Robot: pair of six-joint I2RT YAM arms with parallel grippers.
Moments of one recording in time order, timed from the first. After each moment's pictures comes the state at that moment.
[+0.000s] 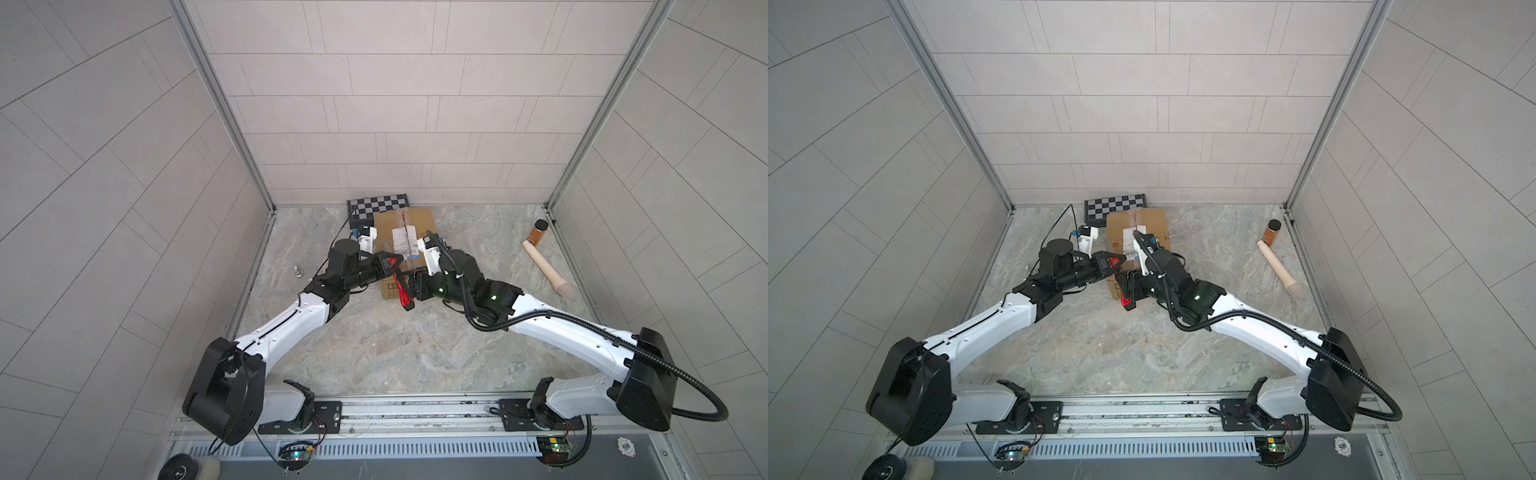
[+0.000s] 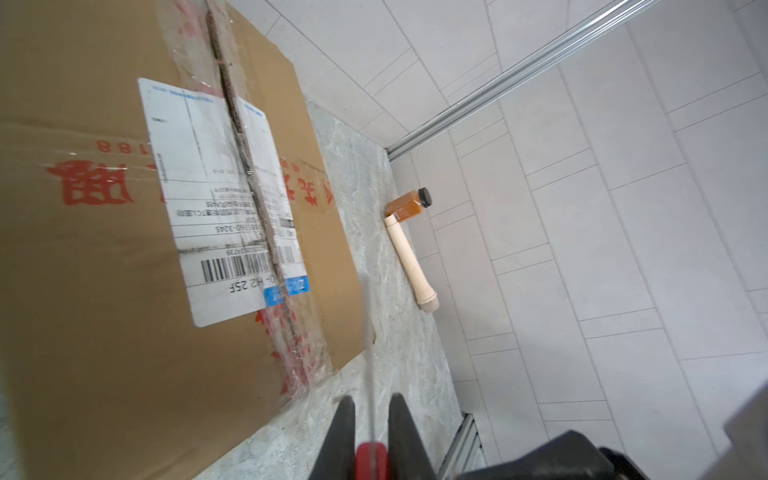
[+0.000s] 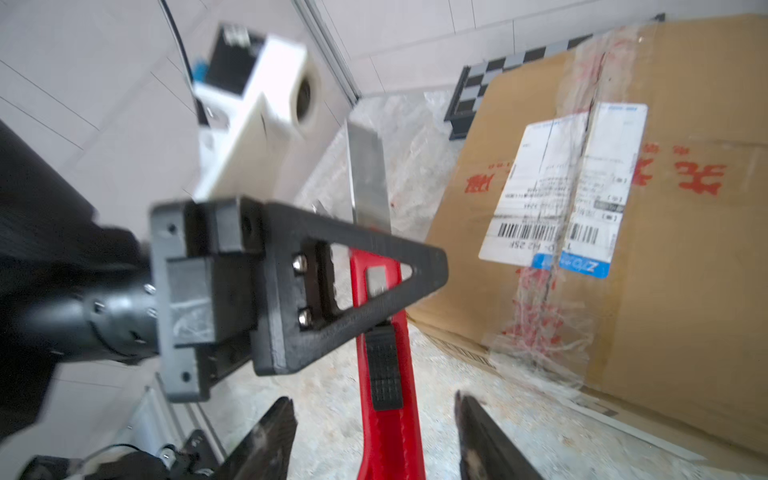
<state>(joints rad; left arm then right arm) -0.44 1.31 0.78 0.25 0.49 -0.86 0.83 1.31 1.02 -0.08 -0.03 0.60</state>
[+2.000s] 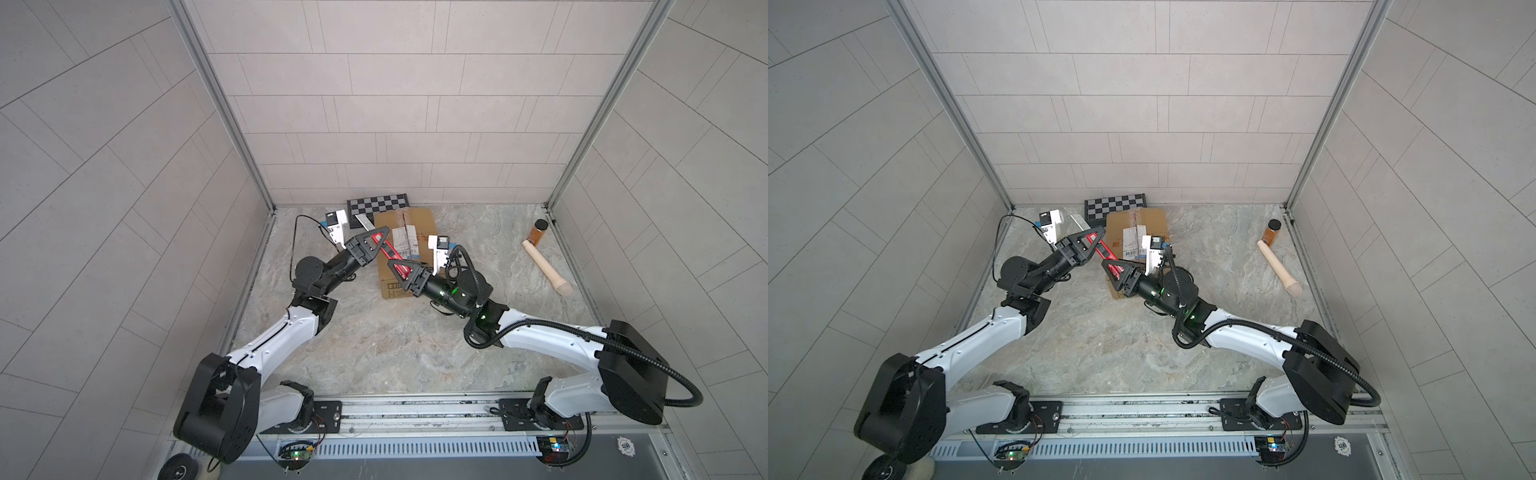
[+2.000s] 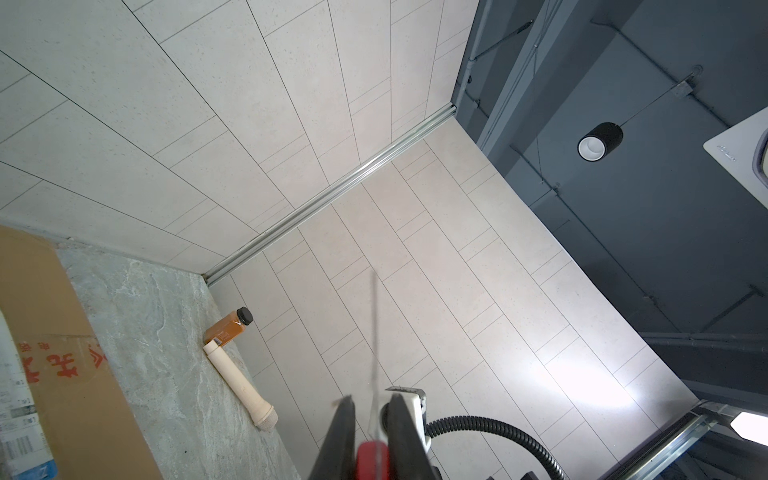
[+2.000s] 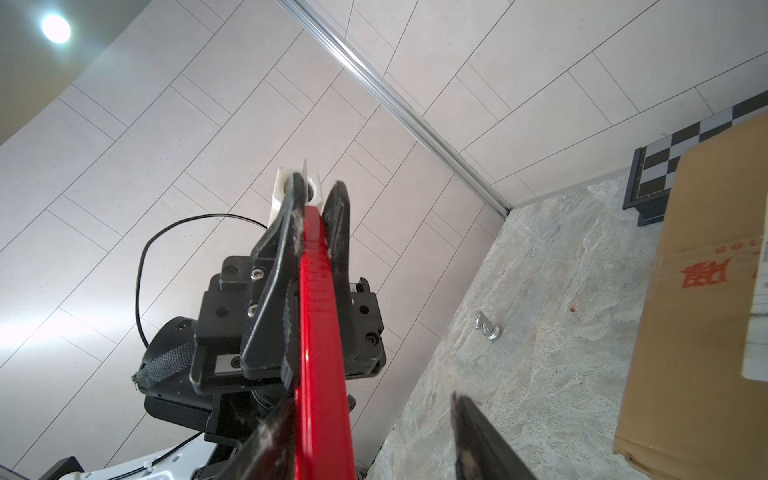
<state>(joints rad) -0.36 1.23 0.64 0.99 0.55 -1.24 0.86 1.38 0.78 0.75 -0.06 0.92</state>
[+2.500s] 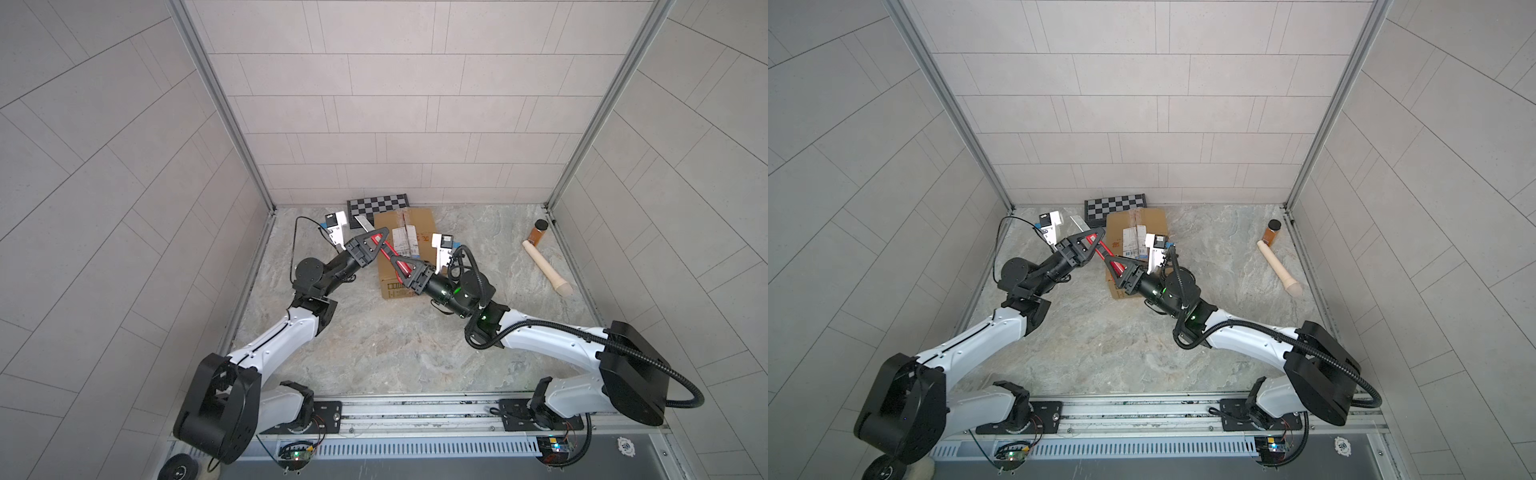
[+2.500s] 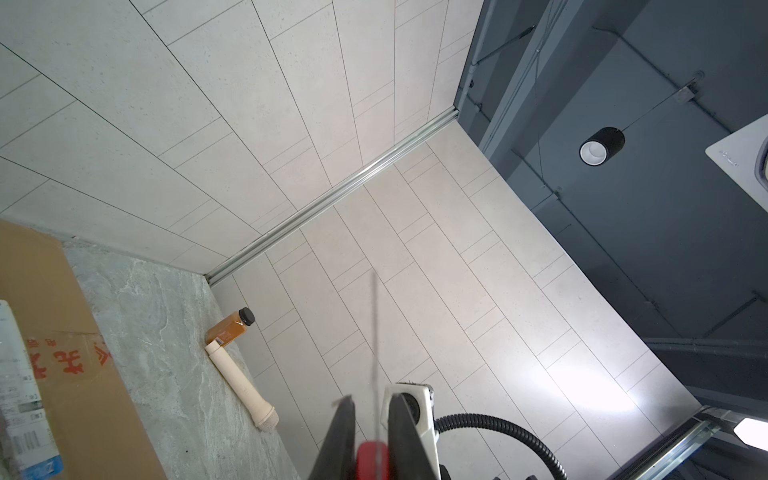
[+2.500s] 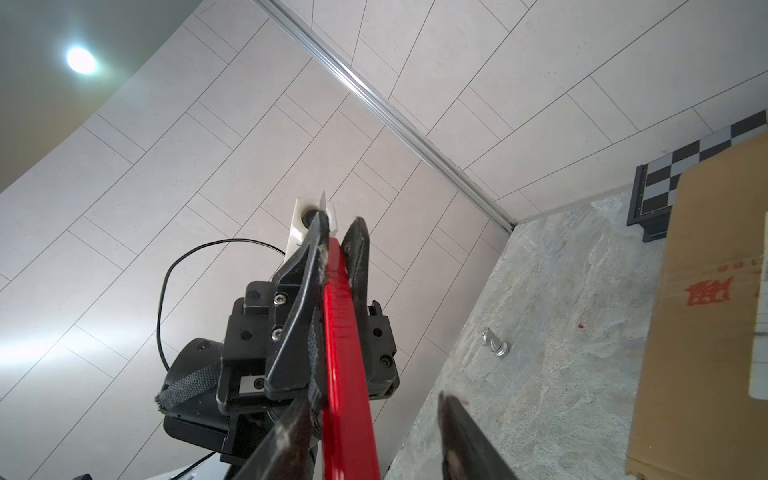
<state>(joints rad) -0.36 1.23 0.63 1.00 0.54 -1.24 0.86 1.38 0.78 0.79 -0.04 0.94</state>
